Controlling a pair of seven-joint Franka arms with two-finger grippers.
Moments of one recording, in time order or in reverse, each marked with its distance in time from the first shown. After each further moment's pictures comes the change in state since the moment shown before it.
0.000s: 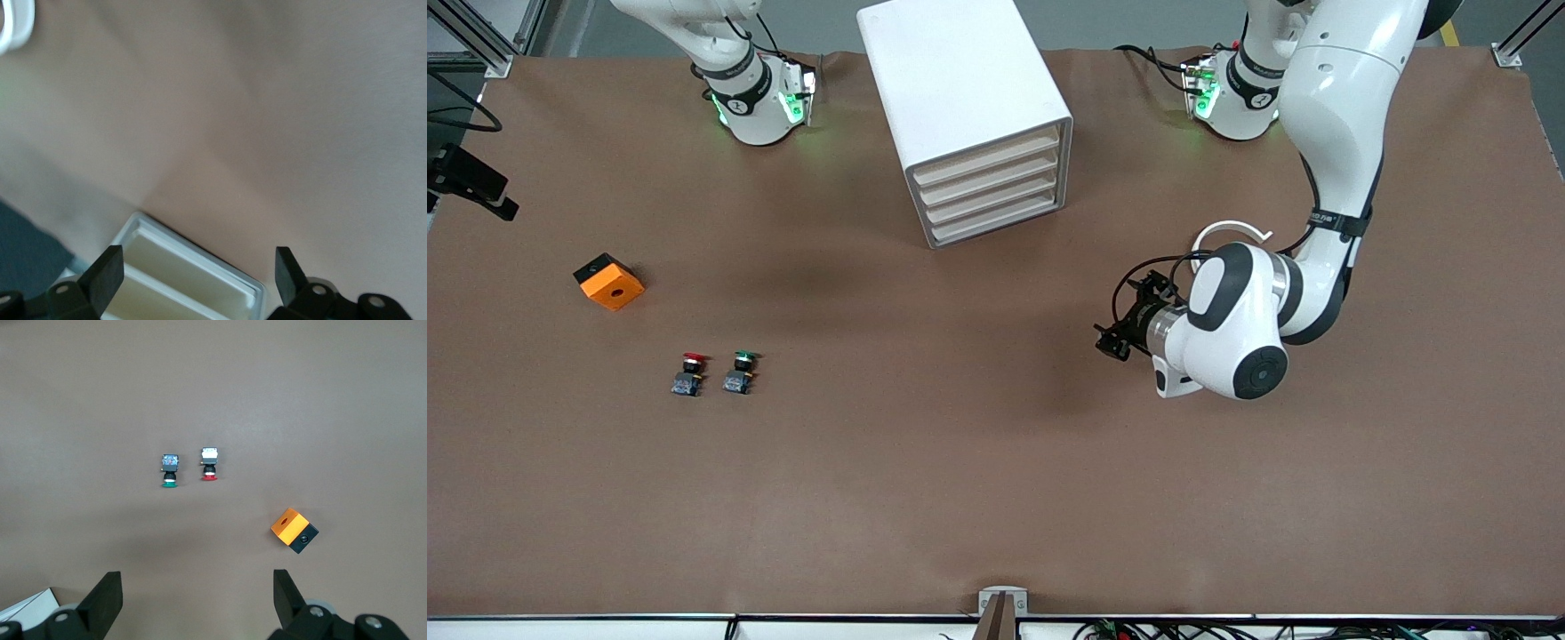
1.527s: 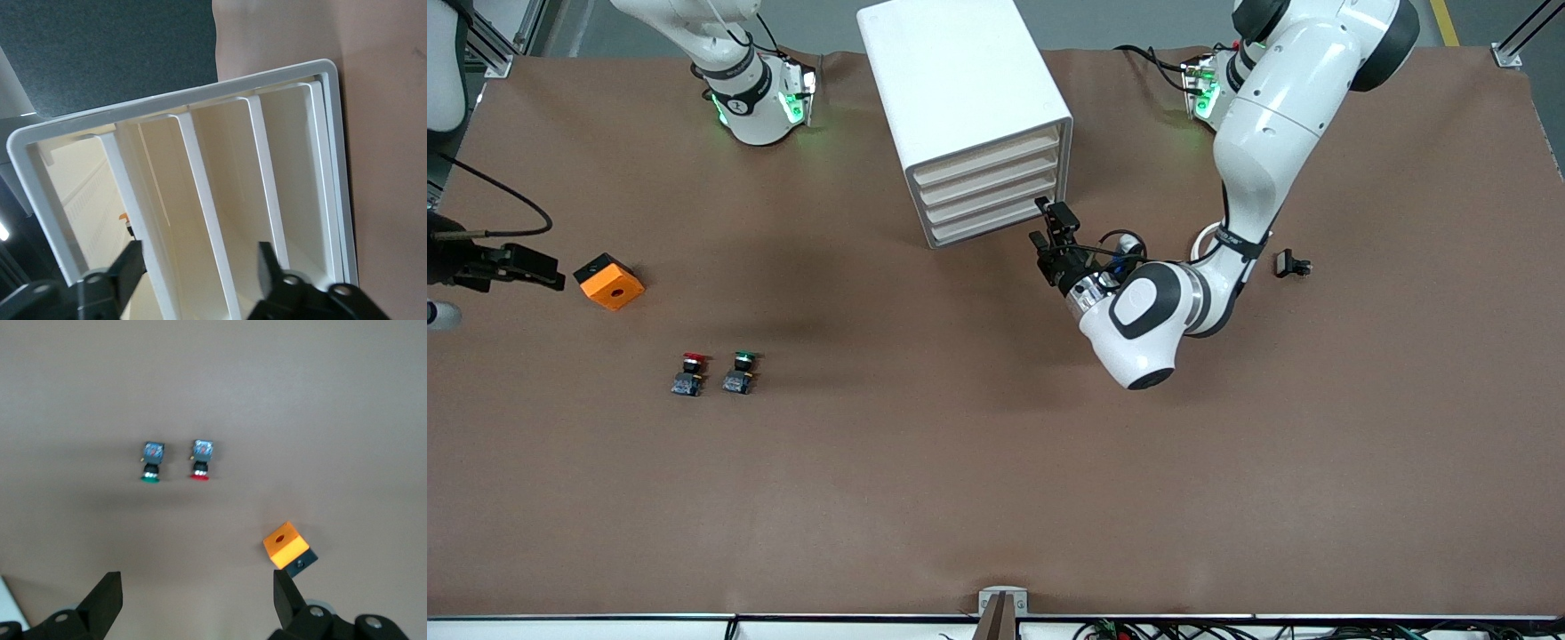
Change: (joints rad) left arm -0.058 0.178 -0.102 0.031 -0.362 -0.311 -0.789; right arm -0.015 0.256 -0.016 0.032 -0.015 0.089 -0.147
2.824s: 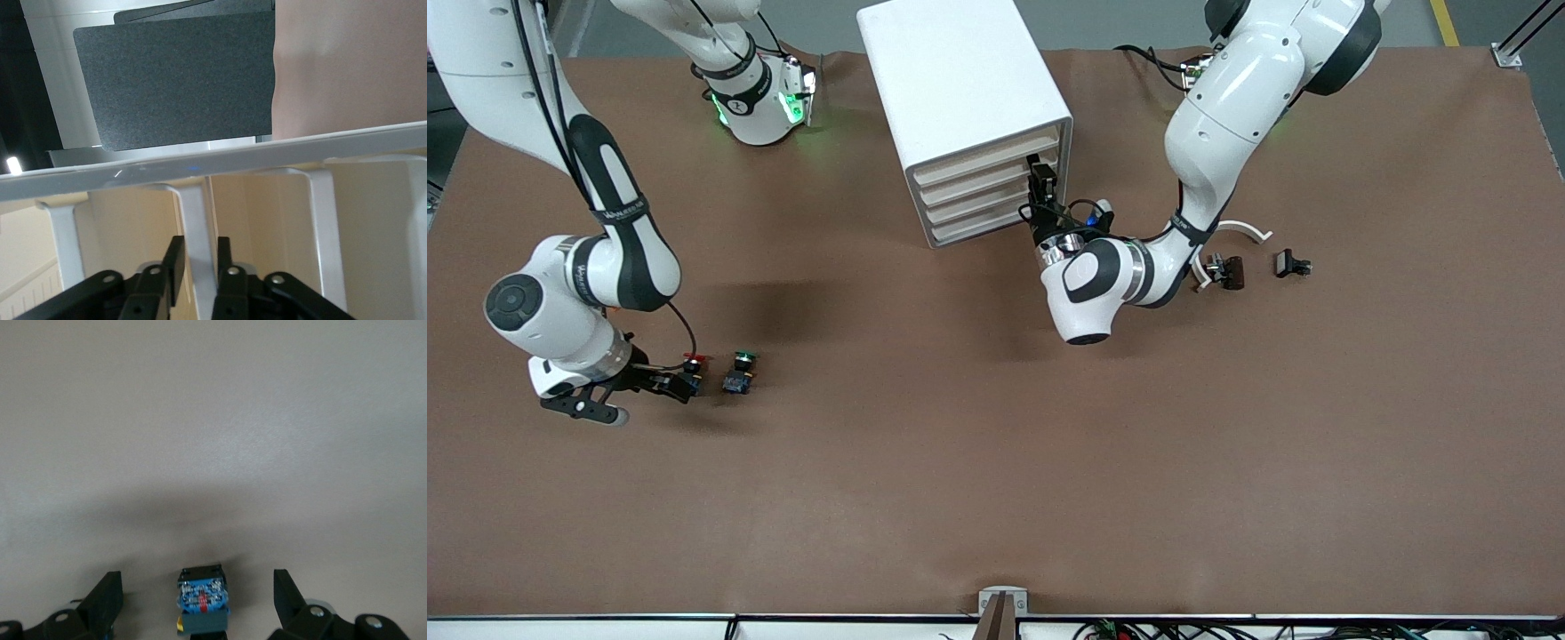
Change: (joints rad) left arm -0.106 0.024 -0.013 -0.132 0.000 -0.086 -0.004; right arm 0.004 0.335 0.007 -0.437 0.001 0.977 0.272
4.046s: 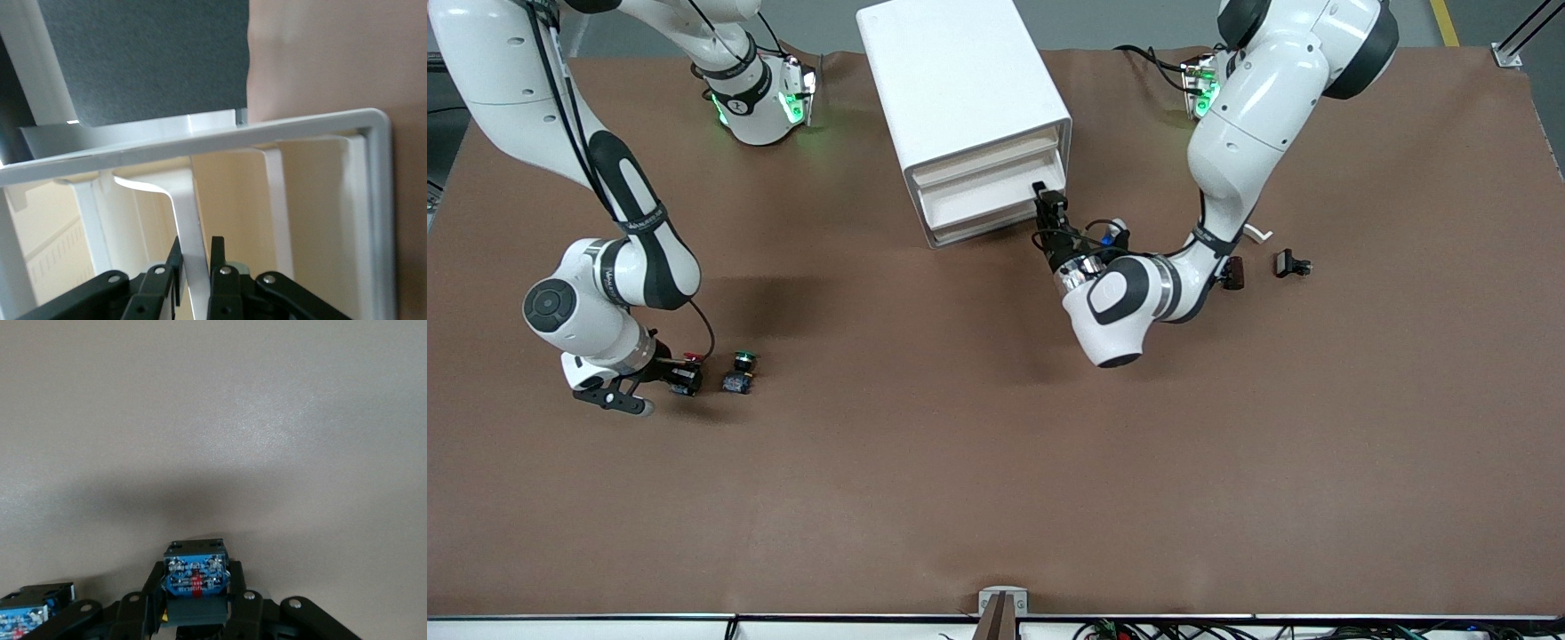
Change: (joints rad) left arm 0.085 0.003 0.014 0.048 0.000 0.053 0.000; right arm -0.001 0.032 -0.001 -0.065 0.000 0.048 0.010
